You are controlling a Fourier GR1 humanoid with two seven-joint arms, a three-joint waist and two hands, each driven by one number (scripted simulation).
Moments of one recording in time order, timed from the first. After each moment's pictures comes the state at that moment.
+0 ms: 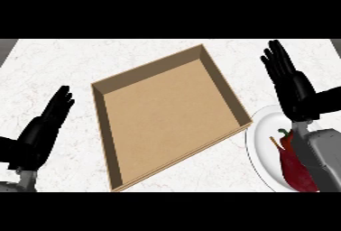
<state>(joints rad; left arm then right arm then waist) -0.04 0.54 -0.22 -1.62 0.36 0.19 0.01 -0.41 -0.45 0.21 -1.42 -0.41 -0.18 -0.07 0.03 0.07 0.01</state>
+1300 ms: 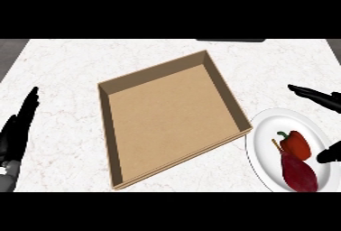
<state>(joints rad) -0.09 0.63 -0.17 -1.36 0.12 0.35 0.04 -0.38 -0.94 0.37 -1.19 -0.01 0.41 -0.87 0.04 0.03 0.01</state>
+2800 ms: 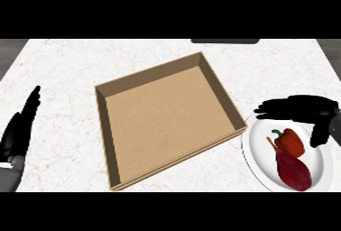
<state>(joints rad) -0.13 0.57 -0.12 -1.28 0.04 0.32 0.04 -0.69 -0.77 0.73 -0.70 0.67 0.14 -1.06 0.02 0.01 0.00</state>
